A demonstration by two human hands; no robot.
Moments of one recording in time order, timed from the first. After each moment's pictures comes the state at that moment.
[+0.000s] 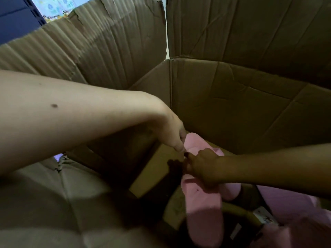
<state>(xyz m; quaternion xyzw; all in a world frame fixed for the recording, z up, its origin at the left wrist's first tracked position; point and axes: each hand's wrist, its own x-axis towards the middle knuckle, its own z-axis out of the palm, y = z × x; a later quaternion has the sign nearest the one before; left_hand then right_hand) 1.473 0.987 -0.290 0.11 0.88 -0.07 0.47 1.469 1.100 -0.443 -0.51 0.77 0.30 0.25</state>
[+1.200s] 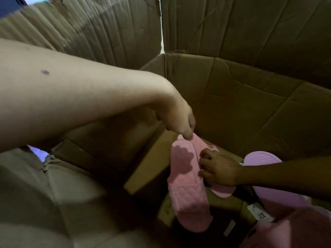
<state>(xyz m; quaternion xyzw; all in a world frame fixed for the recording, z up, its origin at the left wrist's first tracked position) 1.455 0.997 -0.282 0.15 0.89 -0.07 0.43 1.451 1.164 -0.488 -0.40 0.89 -0.03 0.24</state>
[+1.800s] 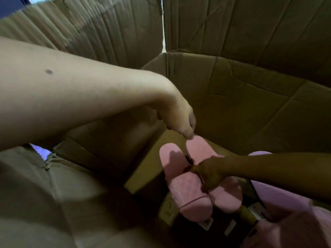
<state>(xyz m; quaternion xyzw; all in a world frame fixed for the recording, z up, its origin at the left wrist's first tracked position) 1.457 0.996 -0.282 0.13 0.89 -0.06 0.43 1.445 1.127 -0.483 -0.44 0.78 0.14 0.42</state>
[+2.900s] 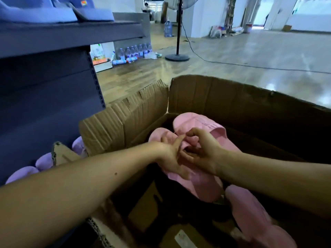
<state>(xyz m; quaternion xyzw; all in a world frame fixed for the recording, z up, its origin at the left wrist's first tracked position) 1.529 0.973 -0.245 -0.04 0.95 0.09 0.30 1.507 1.081 -0.237 0.16 0.54 -0.76 0.34</state>
